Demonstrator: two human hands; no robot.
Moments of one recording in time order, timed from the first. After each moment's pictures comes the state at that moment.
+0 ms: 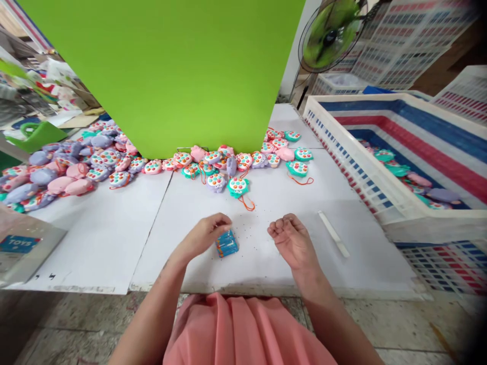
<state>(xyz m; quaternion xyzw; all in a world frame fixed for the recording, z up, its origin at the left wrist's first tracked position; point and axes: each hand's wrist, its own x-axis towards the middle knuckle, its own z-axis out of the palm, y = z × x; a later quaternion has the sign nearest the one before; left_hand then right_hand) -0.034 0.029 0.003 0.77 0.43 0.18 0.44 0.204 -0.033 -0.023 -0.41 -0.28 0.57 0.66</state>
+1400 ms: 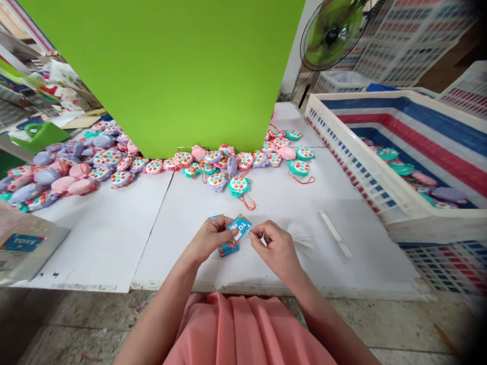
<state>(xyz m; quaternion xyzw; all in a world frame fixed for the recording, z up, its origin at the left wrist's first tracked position) -0.008 0.010 0.008 0.49 0.42 0.29 0.71 0.167 -0.044 -0.001 -0.59 -0.66 0.18 0.43</state>
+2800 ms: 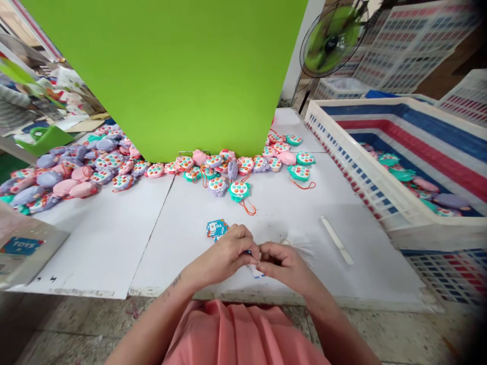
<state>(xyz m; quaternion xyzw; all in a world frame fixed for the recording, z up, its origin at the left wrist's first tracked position) 0.004 -0.006 0.052 0.87 0.26 0.18 0.38 0.196 -0.061 -0.005 -0.44 -0.56 0.59 0.37</state>
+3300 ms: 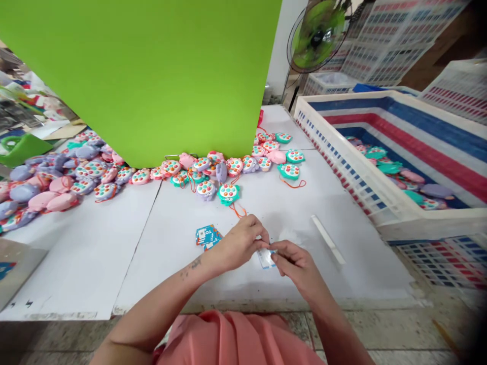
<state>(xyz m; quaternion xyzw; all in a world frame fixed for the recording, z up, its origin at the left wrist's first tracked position) 0.070 0.023 0.032 0.90 0.24 0.18 0.32 0.234 -0.067 -0.026 -0.55 -0.42 0.55 0.47</state>
